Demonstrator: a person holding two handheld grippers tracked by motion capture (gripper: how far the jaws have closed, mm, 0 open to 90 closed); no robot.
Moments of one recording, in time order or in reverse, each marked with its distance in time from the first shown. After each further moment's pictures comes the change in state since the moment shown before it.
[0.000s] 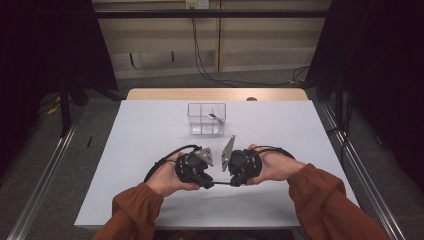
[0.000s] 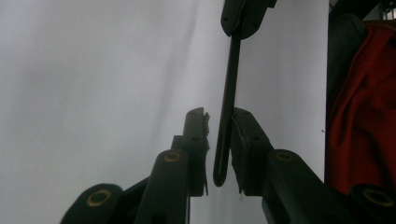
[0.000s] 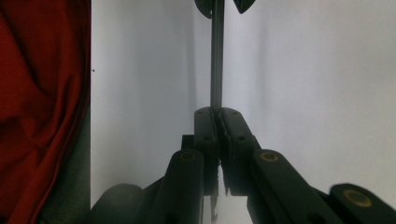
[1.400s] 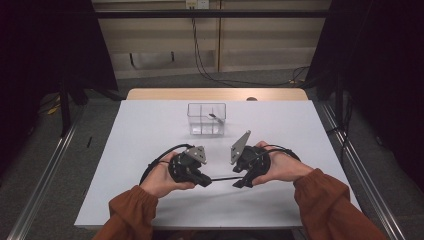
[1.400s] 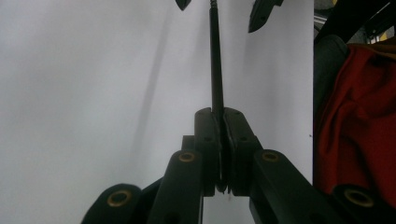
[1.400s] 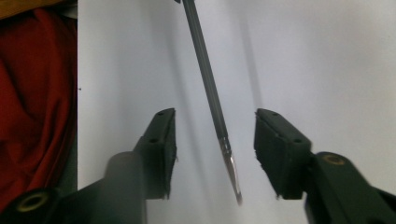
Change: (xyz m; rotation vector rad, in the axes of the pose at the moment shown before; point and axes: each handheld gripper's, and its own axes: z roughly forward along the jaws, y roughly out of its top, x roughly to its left) left arm 0.002 -0.015 -0.011 -0.088 -0.008 -0.032; right arm -0.004 -0.023 -0.006 -0.154 -0.051 0.081
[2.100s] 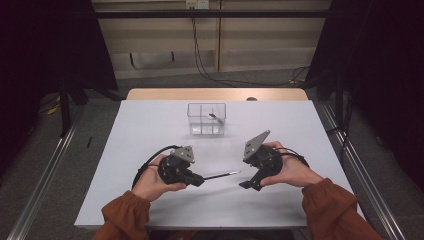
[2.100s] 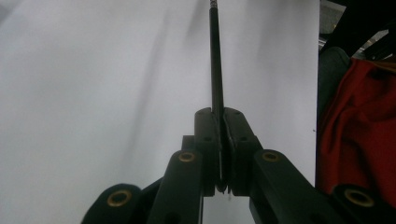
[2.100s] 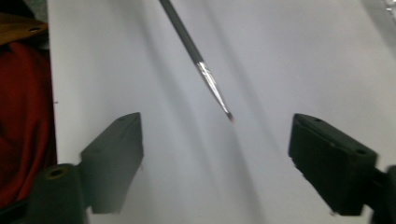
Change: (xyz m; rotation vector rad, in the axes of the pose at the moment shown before) left arm 0.004 -0.027 -0.011 -0.076 0.019 -0.064; right arm -0.003 -0.033 -0.007 -0.132 -0.092 0.132
